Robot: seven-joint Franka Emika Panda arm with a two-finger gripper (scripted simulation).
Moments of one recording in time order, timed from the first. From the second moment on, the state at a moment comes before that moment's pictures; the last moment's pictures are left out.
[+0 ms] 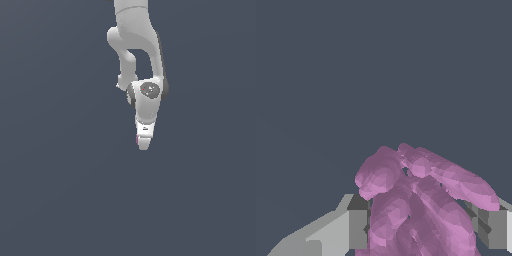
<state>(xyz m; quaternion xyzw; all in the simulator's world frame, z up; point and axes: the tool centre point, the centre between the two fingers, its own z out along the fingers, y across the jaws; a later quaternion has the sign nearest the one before) -0.073 0.075 0.060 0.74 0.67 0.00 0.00</state>
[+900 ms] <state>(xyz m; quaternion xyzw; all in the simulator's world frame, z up) -0.101 0.037 0.179 0.74 0.67 0.00 0.00</state>
